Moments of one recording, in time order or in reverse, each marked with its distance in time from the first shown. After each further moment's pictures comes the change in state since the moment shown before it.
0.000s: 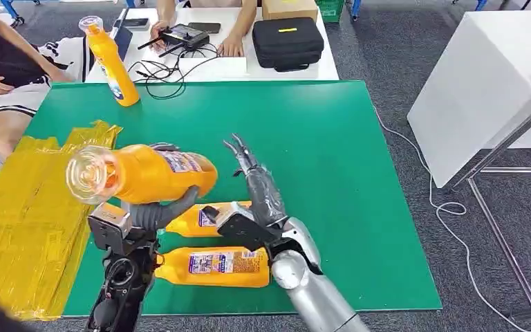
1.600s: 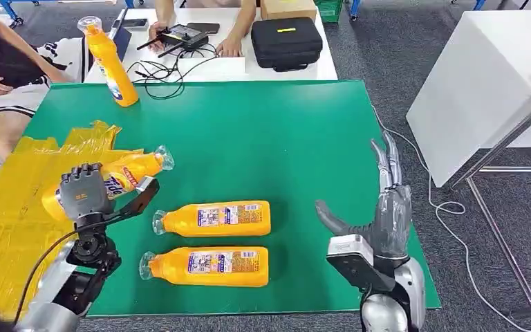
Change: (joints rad) left arm -0.240 0.315 -0.045 0.574 -1.311 0.401 1.112; right arm 0.382 -0.096 -0.335 -0.683 0.261 -0.026 0.071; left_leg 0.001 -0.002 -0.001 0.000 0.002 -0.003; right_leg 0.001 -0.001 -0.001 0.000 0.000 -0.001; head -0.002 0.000
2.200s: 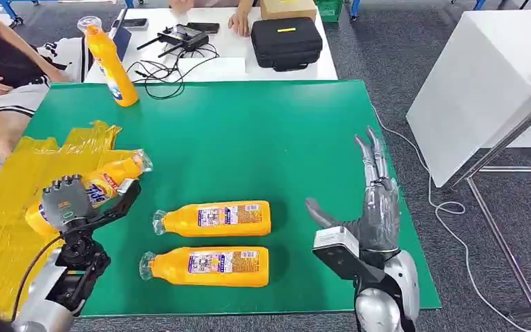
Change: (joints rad) left arm -0.017 0.000 0.137 0.118 0.000 0.025 0.016; right arm -0.029 0.016 0.016 0.025 0.062 0.052 0.023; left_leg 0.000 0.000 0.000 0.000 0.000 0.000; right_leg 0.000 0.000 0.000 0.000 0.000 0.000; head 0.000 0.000
